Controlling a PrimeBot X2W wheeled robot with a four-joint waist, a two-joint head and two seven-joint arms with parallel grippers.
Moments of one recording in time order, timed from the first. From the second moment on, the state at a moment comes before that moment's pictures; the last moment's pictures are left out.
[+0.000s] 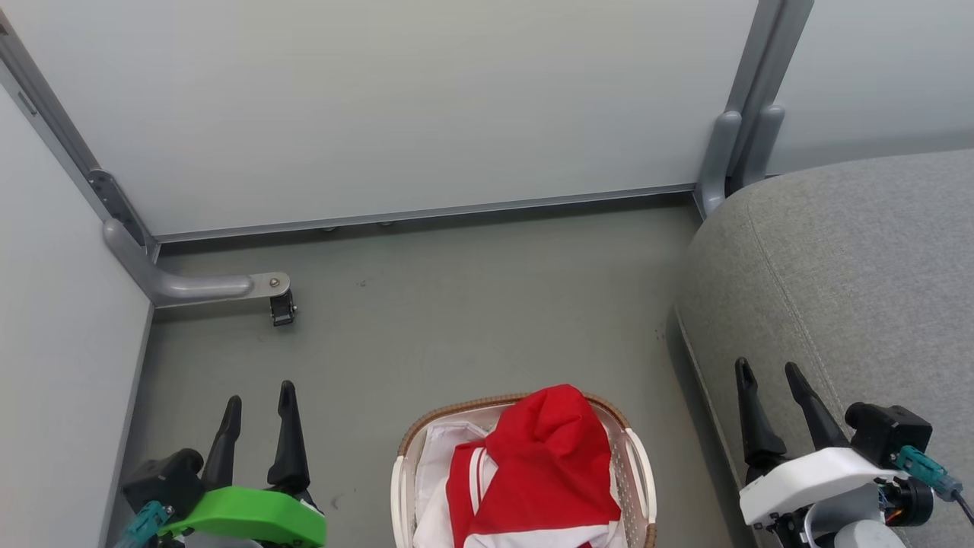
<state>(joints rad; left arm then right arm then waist) 0.00 0.04 -0.07 0.24 -0.48 -0.08 -0.20 -0.04 -0.04 0.02 0.21 0.40 0.13 -0.19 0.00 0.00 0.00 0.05</state>
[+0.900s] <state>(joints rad) 0.00 0.05 -0.11 0.28 -0.29 -0.08 -0.25 -0.06 -0.05 0.02 0.24 0.20 0.13 -0.25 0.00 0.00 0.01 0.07</state>
